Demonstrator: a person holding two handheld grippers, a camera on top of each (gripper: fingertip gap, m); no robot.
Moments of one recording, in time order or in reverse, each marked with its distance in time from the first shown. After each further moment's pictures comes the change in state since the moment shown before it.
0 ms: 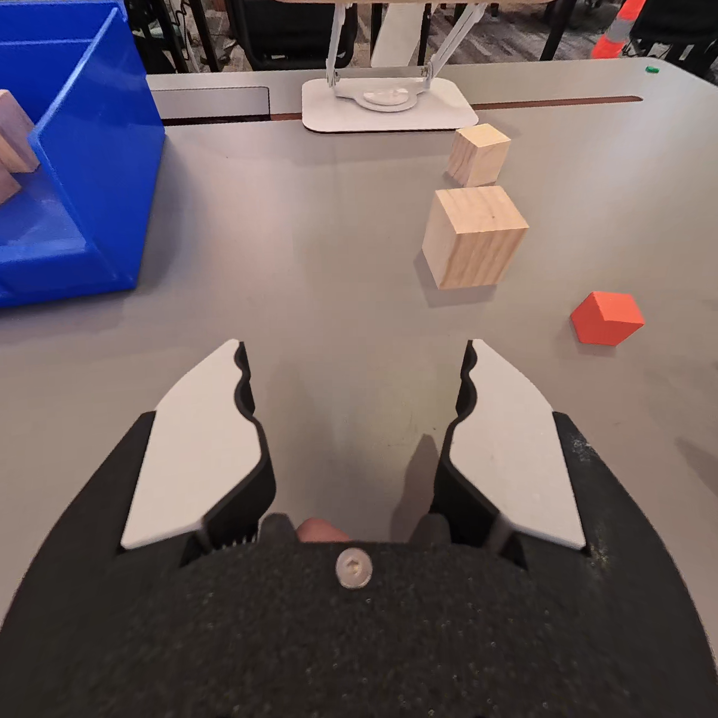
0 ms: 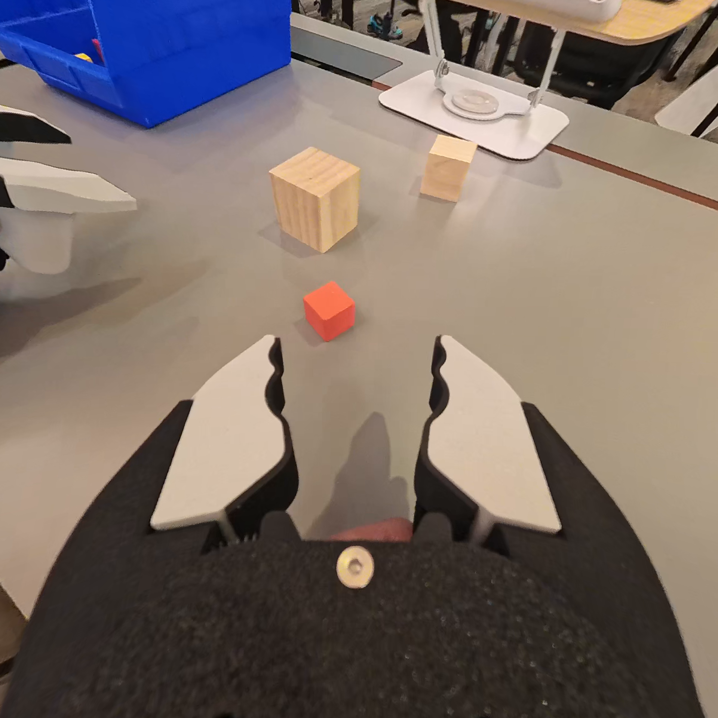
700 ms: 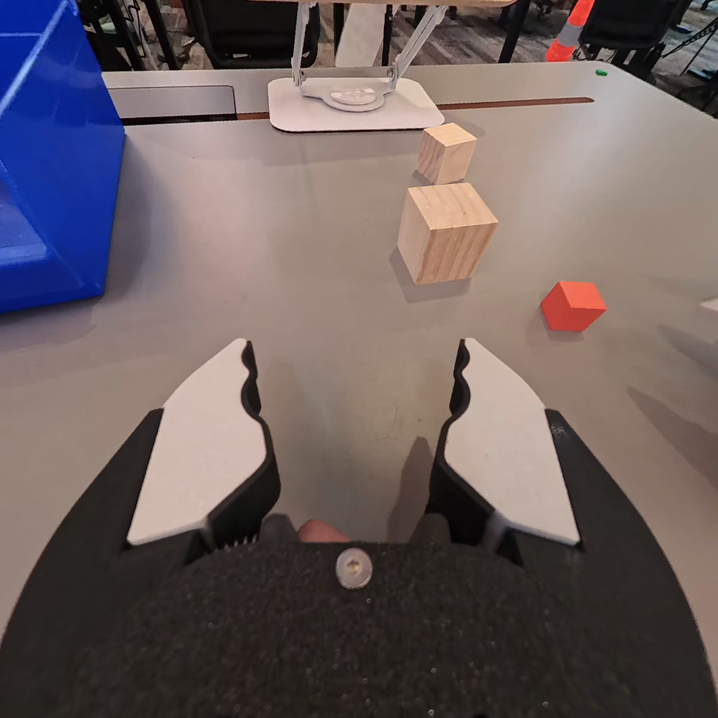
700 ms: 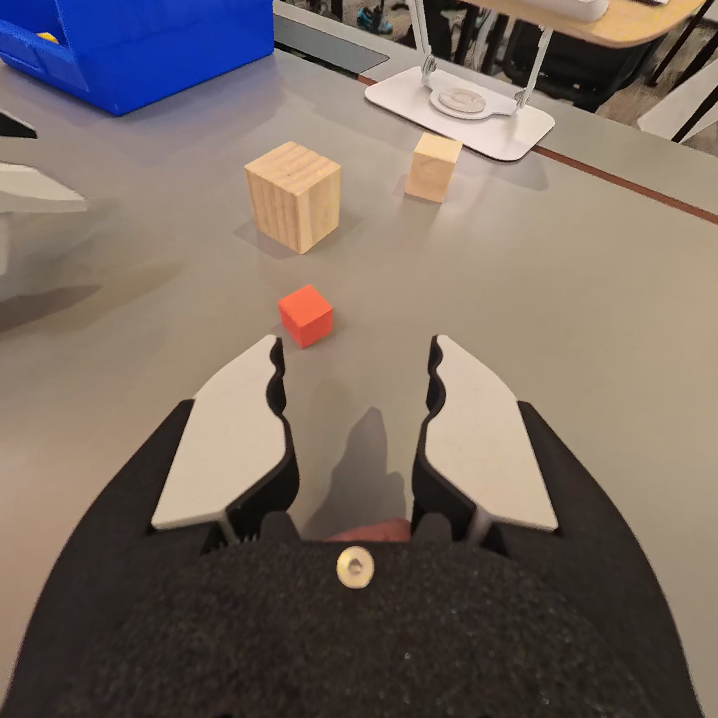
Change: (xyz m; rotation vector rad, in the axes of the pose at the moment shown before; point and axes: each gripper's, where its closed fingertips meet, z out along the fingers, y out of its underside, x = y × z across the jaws) left arm 0.008 0.001 -0.003 0.002 0.086 0.007; right arm 0.015 -0.004 0.011 -0.010 0.024 -0.030
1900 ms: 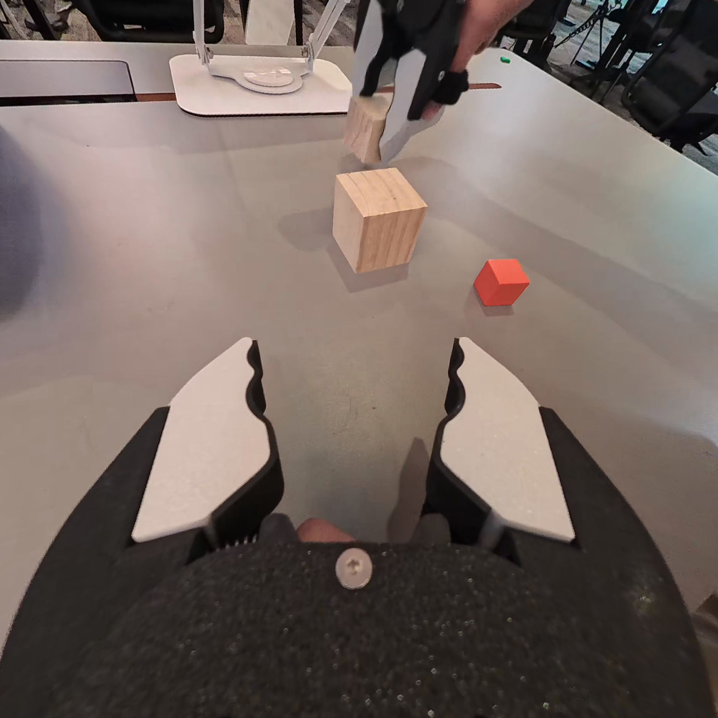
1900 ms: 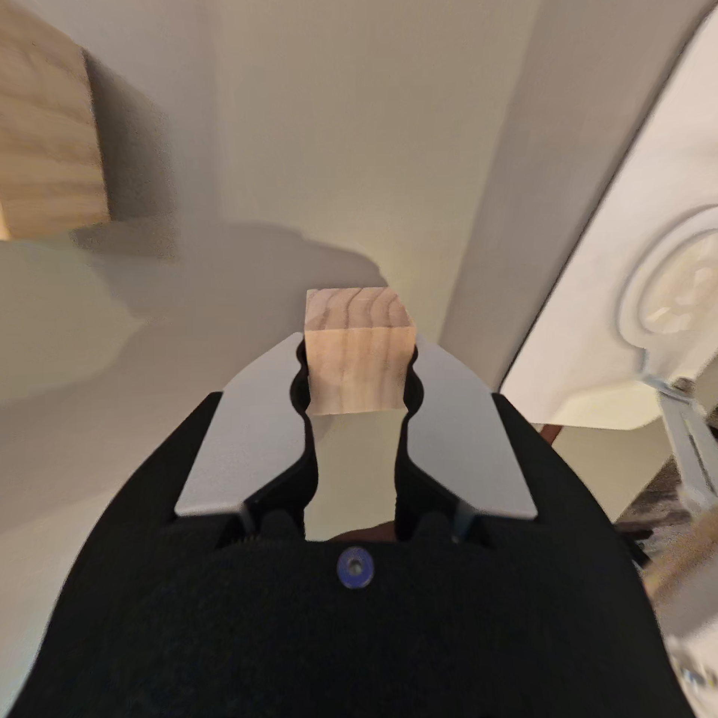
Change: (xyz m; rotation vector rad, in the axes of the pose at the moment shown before) left arm 0.027 0.004 -0.002 -0.033 0.195 0.013; right arm 0.068 -0.057 0.212 -0.709 -0.550 -1.016
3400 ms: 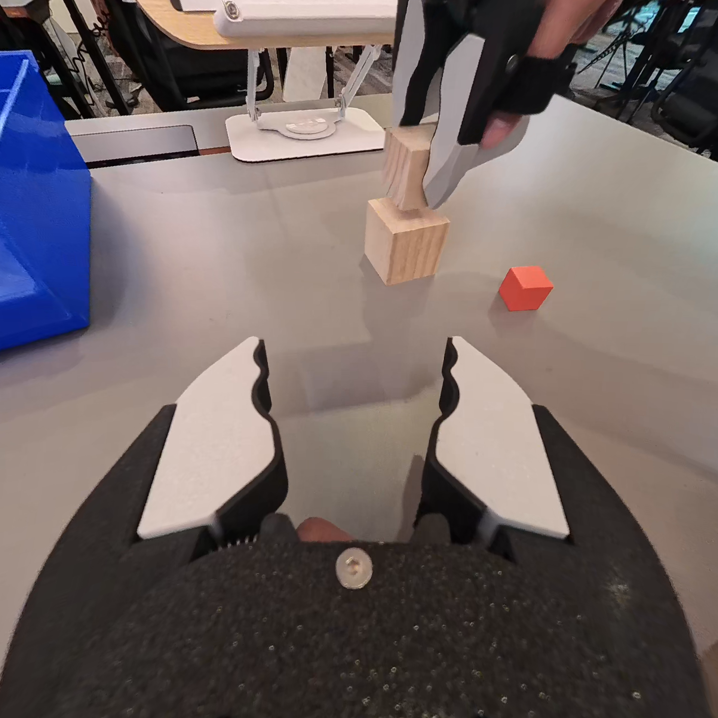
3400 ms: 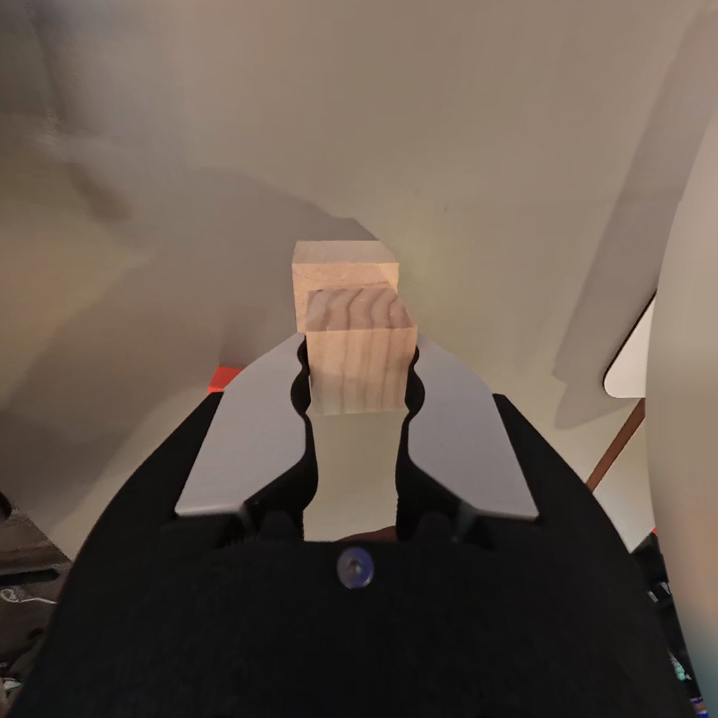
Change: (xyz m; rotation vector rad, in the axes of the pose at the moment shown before) left arm -0.016 -0.007 -0.021 0.082 -0.075 0.064; right arm -0.100 -0.076 -0.058 -0.110 -0.092 0.169
